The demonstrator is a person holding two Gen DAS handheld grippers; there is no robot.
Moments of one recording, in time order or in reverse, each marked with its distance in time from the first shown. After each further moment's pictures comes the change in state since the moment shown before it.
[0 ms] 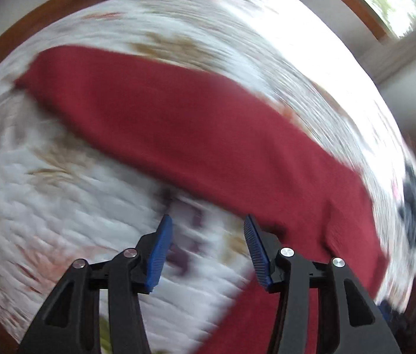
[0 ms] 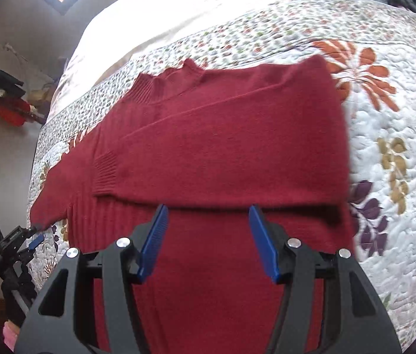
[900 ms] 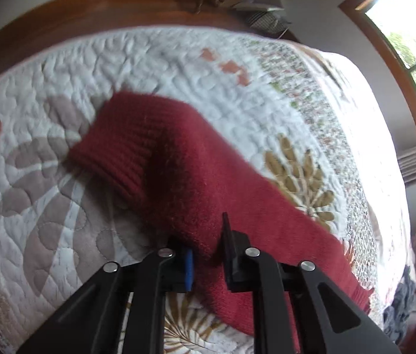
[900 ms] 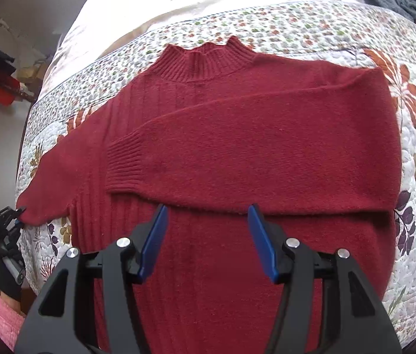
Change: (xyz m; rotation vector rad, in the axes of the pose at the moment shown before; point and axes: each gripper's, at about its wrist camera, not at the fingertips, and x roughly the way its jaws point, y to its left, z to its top) left arm 0.010 0.123 0.109 -0.281 -0.170 0.031; right arm 0.040 0.074 0.011 -0.040 0.086 -0.069
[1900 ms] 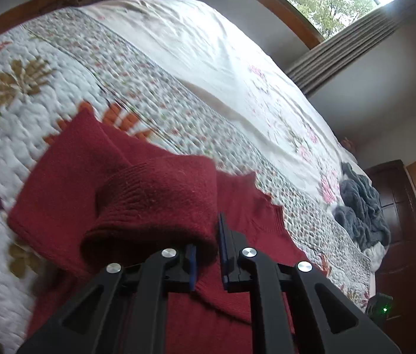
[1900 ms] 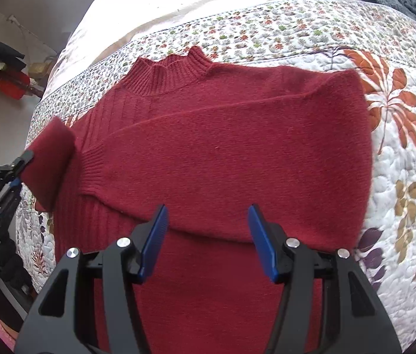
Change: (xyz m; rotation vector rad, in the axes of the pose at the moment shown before) left arm -0.026 -0.264 -0.223 0.384 0.103 -0.391; right arm -0.006 -0.084 0.022 -0.068 0.004 0.058
